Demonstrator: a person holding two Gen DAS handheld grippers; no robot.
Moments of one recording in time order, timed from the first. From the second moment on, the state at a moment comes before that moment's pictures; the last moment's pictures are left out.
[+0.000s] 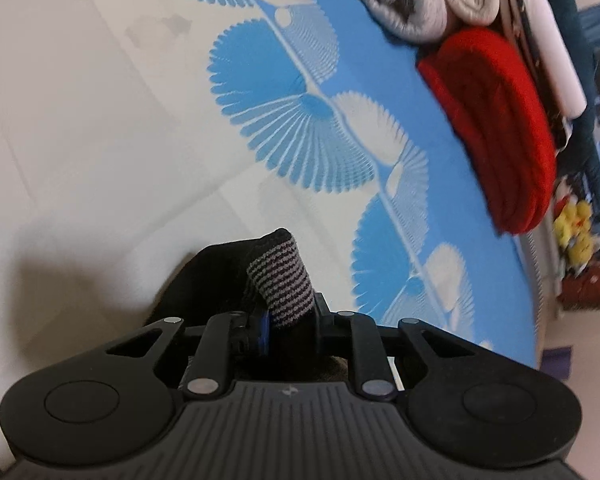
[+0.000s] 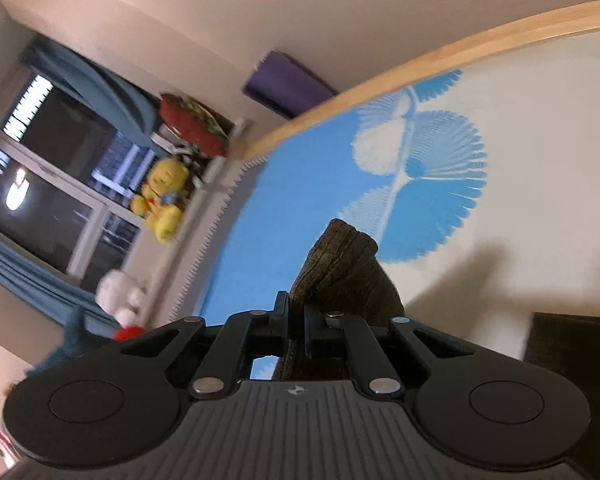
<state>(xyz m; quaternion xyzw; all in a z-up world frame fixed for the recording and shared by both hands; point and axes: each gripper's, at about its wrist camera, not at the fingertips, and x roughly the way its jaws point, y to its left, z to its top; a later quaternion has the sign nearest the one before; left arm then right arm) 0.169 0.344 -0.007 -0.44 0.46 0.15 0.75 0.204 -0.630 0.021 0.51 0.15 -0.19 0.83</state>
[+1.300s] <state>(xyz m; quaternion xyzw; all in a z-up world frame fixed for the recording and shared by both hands) 0.080 0.312 -0.049 -0.16 0.64 0.04 0.75 0.023 -0.684 -0.044 0.41 0.48 -0.31 0.71</state>
